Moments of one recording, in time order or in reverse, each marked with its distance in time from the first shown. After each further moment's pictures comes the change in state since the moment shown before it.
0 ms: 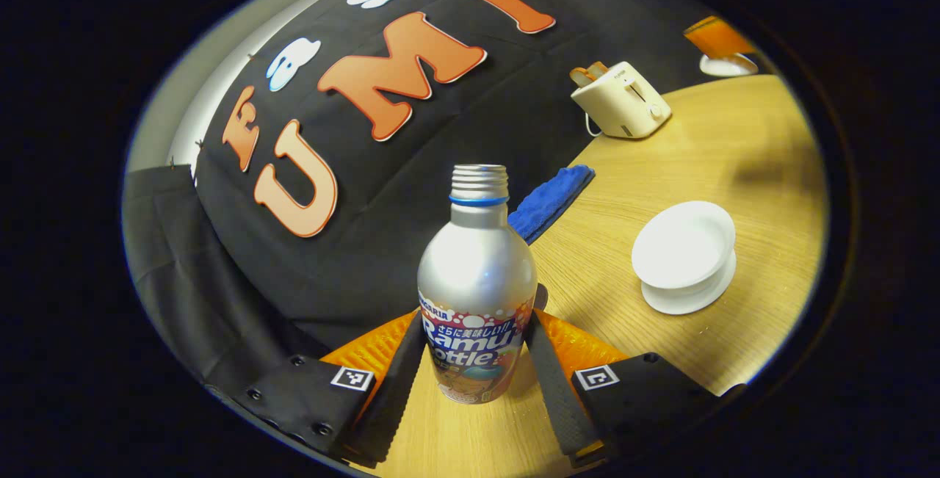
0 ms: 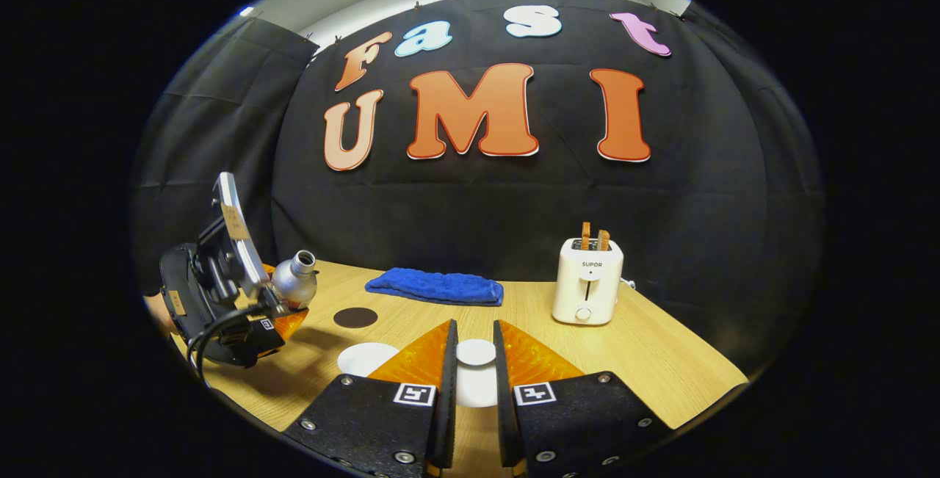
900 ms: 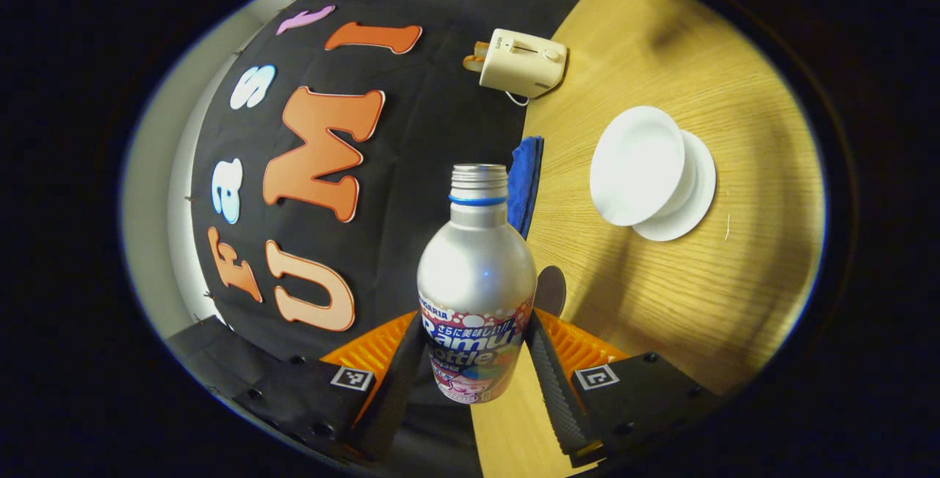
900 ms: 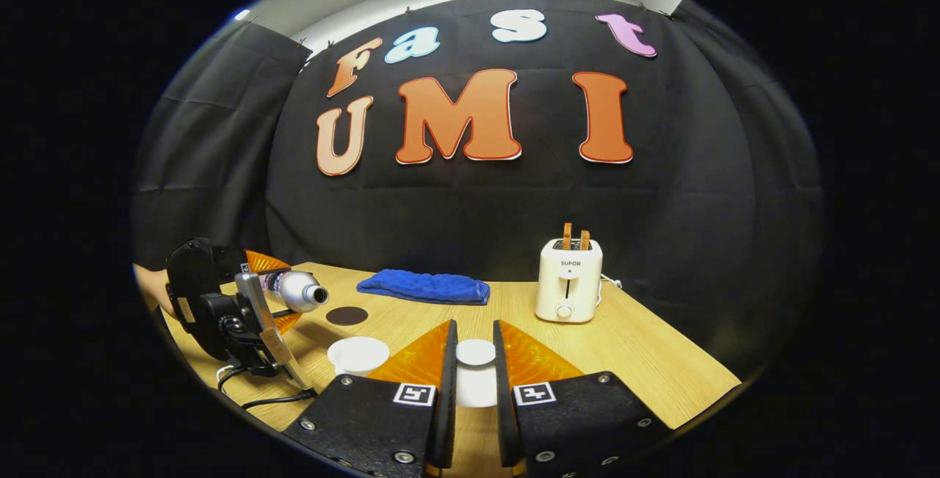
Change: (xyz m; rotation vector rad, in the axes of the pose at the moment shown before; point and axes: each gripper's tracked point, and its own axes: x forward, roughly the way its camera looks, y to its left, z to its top) left arm 0.004 -0.003 0.015 0.545 -0.080 0.031; right arm -0.022 -0.017 -0.002 0.033 -0.007 -0.006
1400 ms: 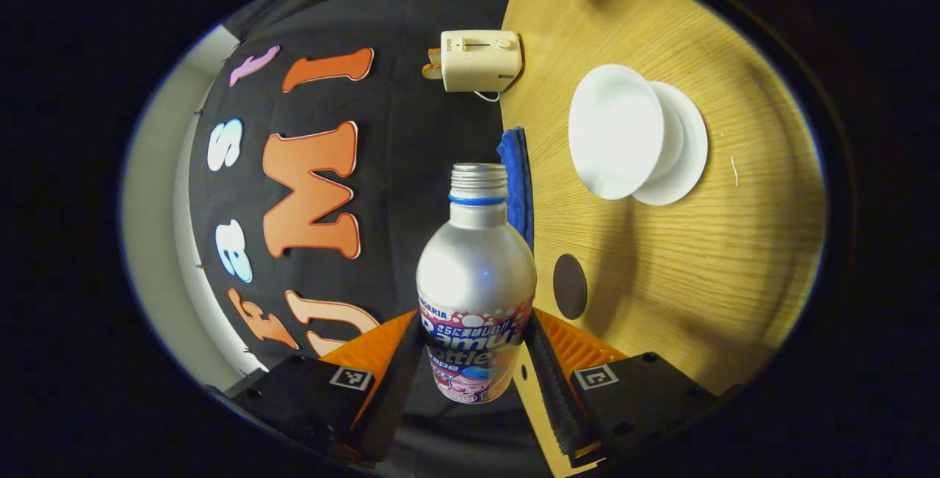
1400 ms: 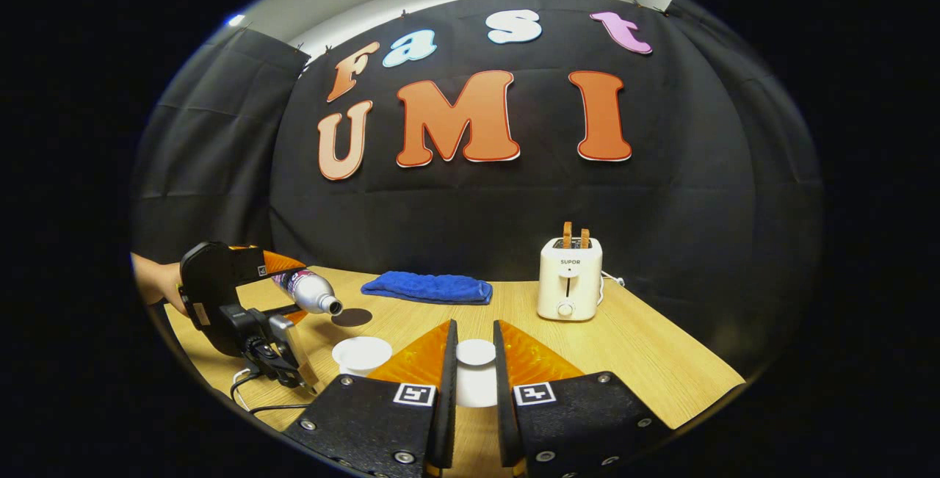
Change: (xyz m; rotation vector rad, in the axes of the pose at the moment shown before) left arm 0.010 0.011 0.005 0.249 -0.019 0.044; right arm -0.005 -0.004 0.002 -0.002 -0.010 0.003
